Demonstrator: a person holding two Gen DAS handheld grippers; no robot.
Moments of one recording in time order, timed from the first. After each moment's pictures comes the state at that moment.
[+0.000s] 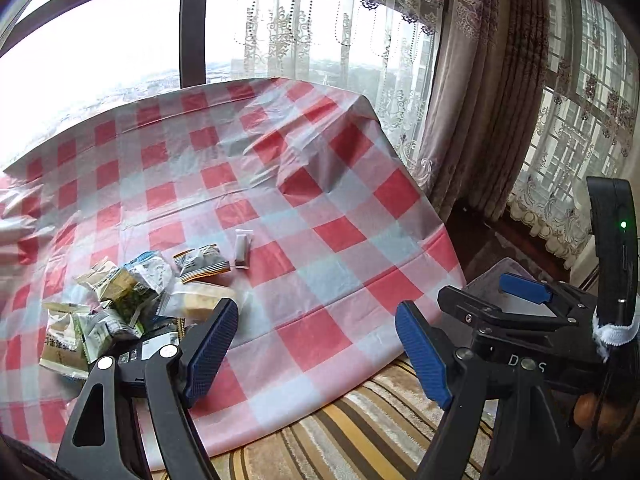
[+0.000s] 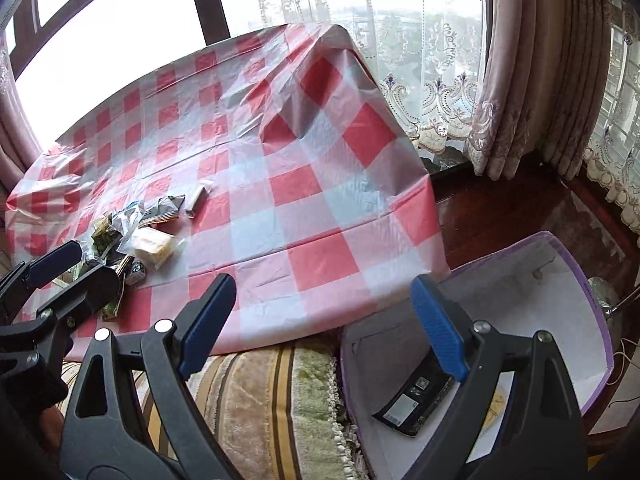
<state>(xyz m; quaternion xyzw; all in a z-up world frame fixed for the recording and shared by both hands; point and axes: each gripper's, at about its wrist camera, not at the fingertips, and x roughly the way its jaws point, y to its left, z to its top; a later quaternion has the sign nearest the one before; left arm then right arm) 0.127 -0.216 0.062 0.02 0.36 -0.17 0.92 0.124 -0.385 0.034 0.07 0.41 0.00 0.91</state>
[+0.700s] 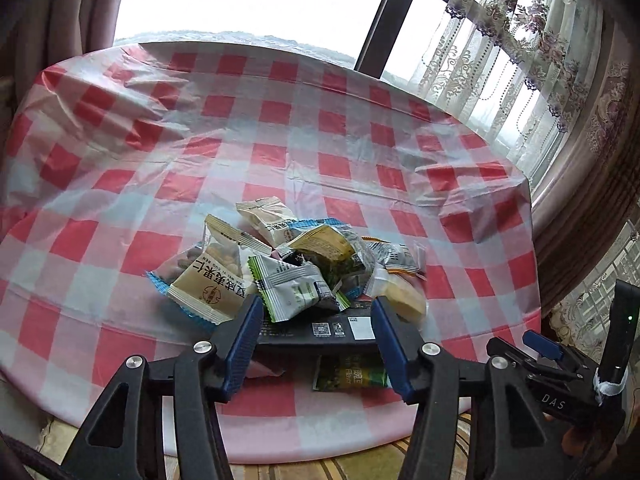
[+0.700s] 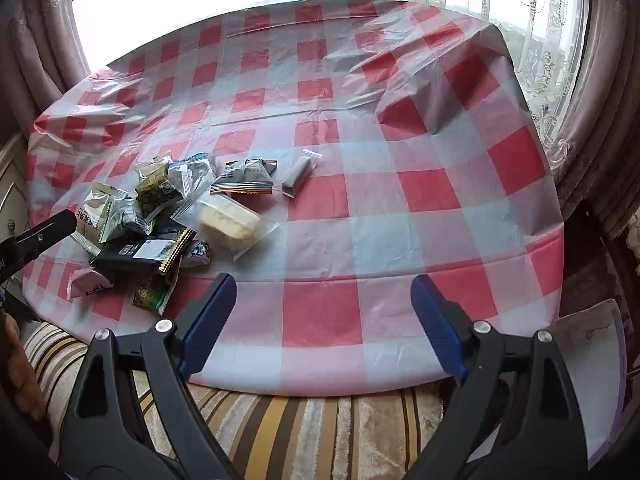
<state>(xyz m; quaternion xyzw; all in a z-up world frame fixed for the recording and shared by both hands) 0.132 -0.039 0.034 -0.16 0.37 0.00 0.91 0.174 -0.287 0.013 -0.02 0.43 0.10 0.90</state>
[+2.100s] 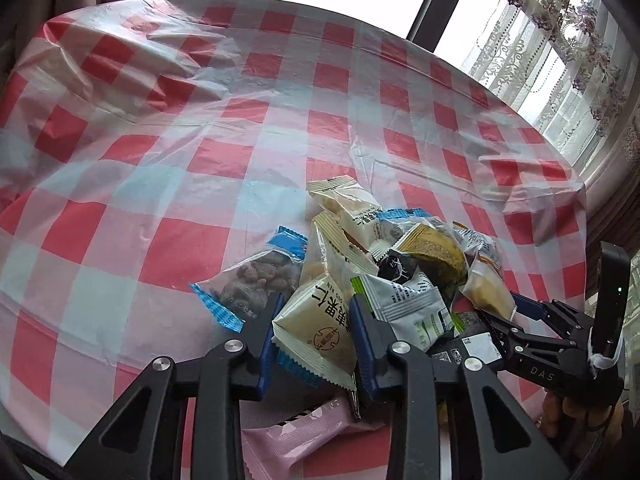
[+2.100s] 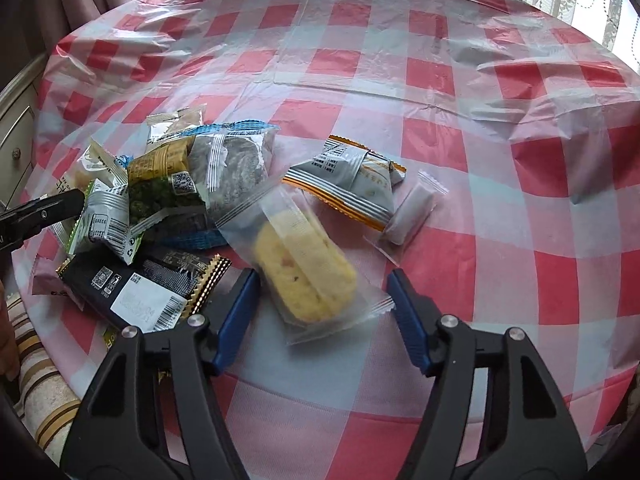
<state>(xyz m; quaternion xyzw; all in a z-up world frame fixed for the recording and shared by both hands) 0.180 0.013 -0.014 -0.17 0.42 0.02 0.89 0.257 -0.212 -0.036 -0.10 0.45 0.21 0.86</state>
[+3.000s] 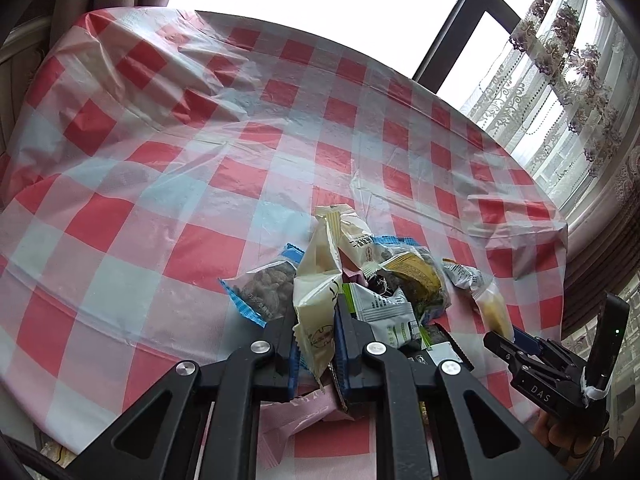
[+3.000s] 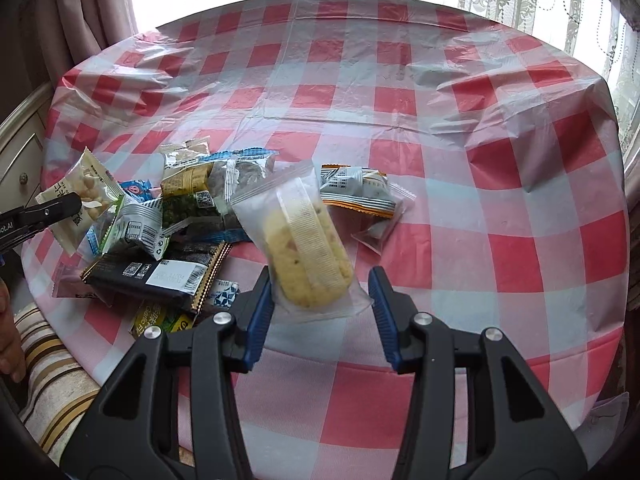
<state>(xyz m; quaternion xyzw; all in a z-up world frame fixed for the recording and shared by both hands) 0.152 0.025 0.009 -0.22 0.38 0.03 0.90 0.215 -0.242 -0.002 -0.07 0.41 0.19 0.89</state>
